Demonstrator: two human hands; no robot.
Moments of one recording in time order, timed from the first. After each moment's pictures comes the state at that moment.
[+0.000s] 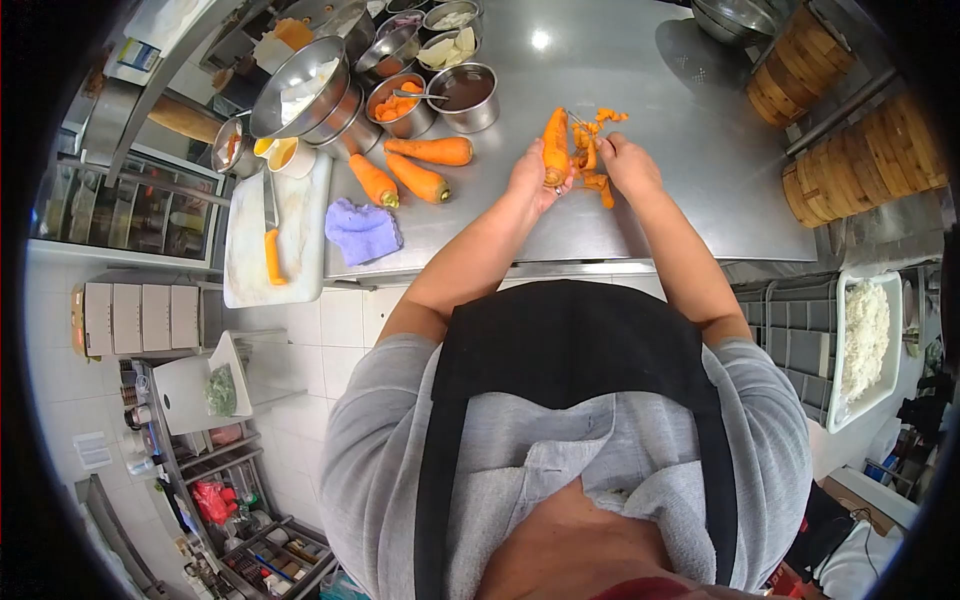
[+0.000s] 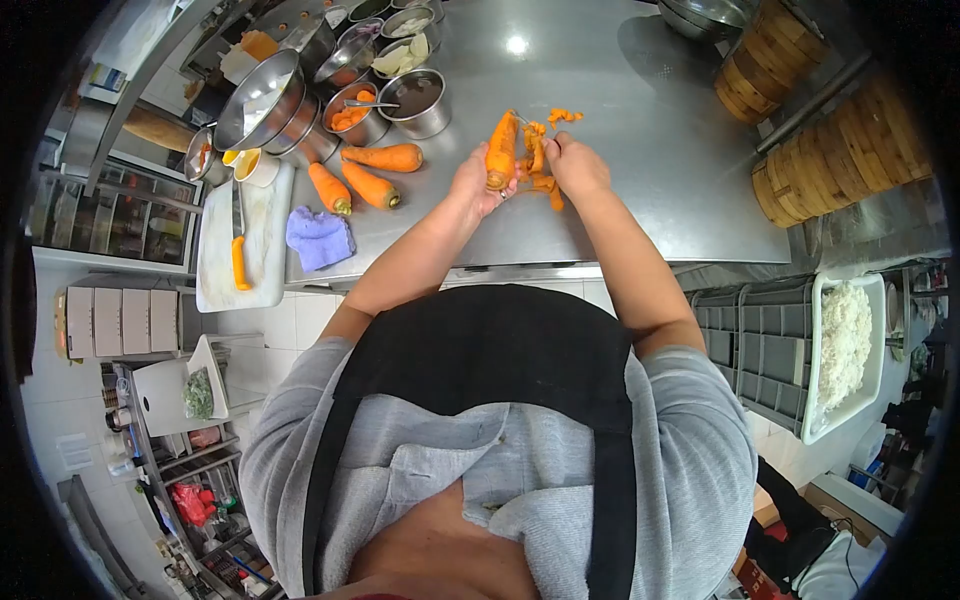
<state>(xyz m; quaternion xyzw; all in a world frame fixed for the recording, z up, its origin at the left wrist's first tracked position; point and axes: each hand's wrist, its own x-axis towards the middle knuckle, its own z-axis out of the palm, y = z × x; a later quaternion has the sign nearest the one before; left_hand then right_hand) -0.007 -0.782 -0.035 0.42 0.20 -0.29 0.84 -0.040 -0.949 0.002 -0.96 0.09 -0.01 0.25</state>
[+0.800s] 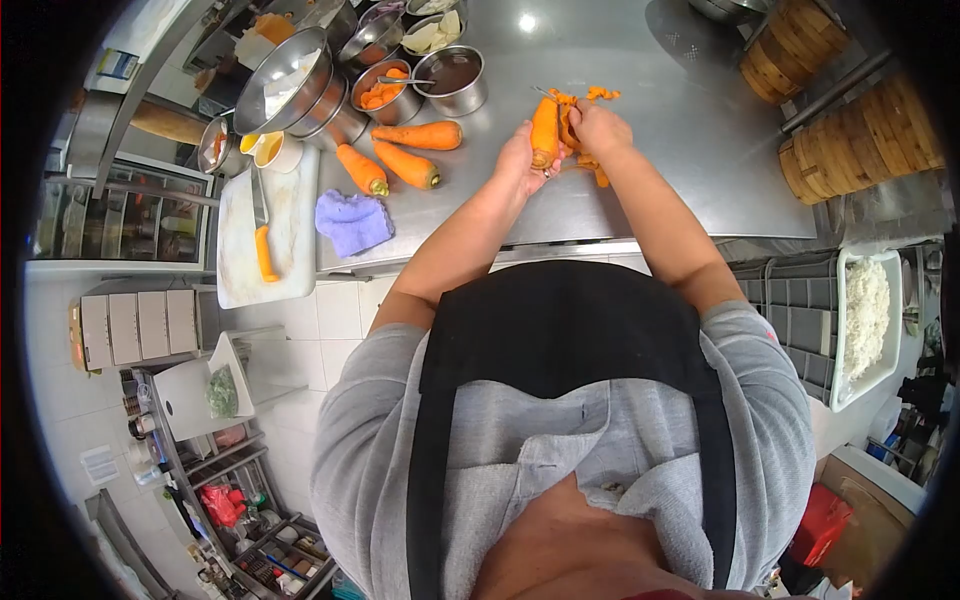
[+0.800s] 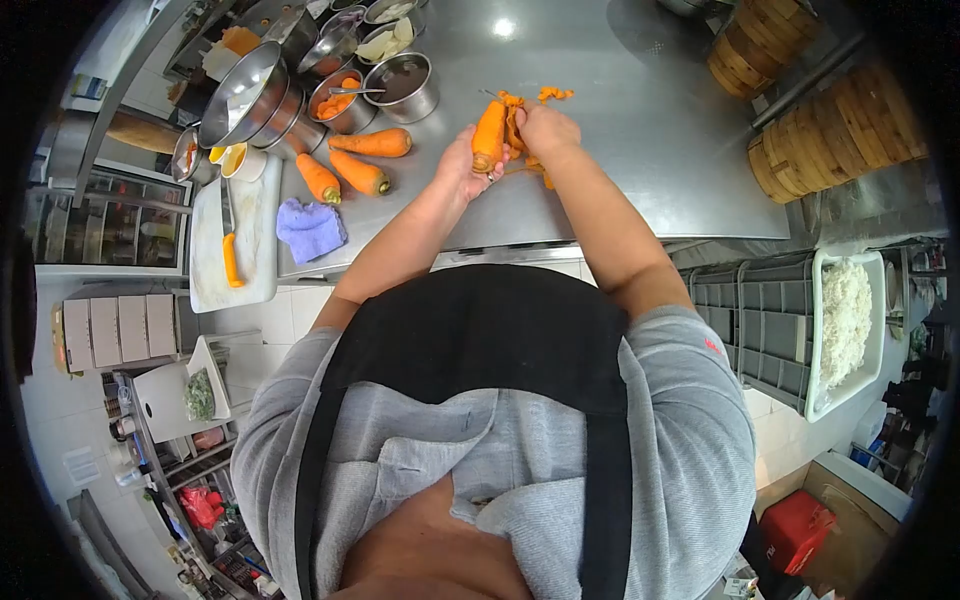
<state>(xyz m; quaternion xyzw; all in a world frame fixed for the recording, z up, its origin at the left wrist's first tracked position) -0.011 -0.773 -0.032 0.43 0.18 -0.31 0.83 0.001 -0.927 -0.014 -0.97 0.08 0.00 0.21</state>
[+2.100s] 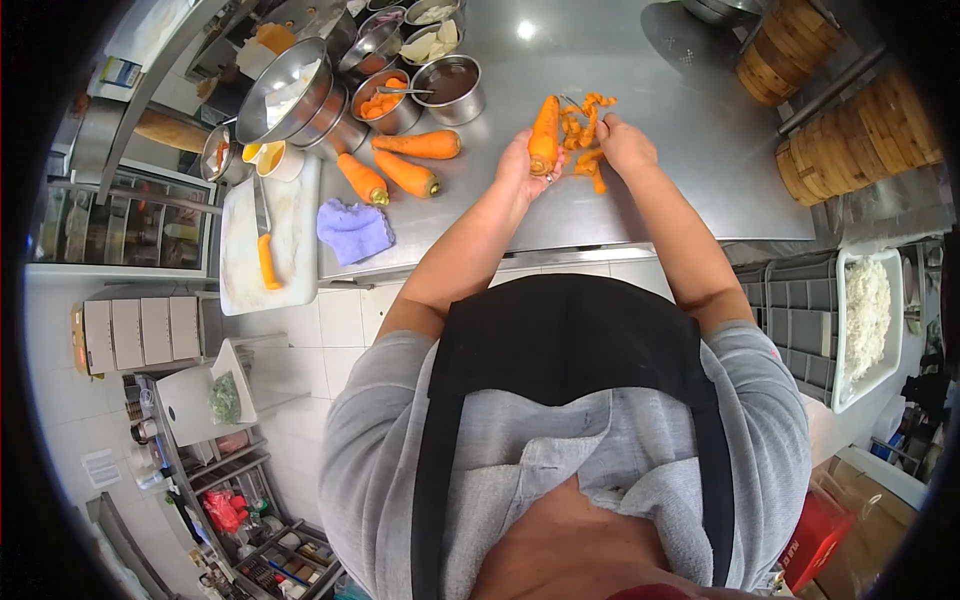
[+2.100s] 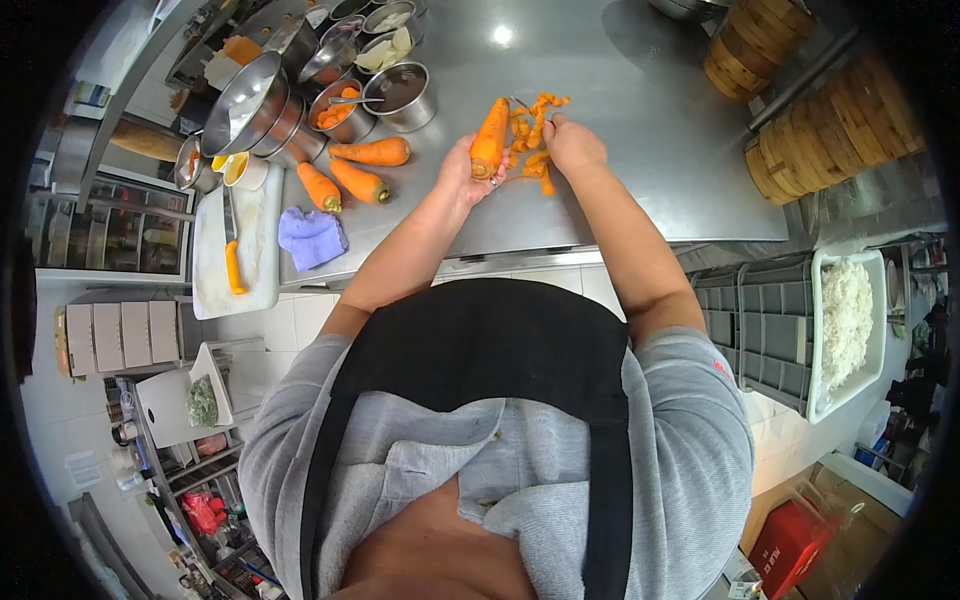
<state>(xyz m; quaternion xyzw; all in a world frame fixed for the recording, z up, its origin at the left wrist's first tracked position) -0.005 -0.780 -0.031 0.37 0.21 -0.30 0.85 -0.026 -0.962 -0.008 -0.97 0.12 0.00 0.20</state>
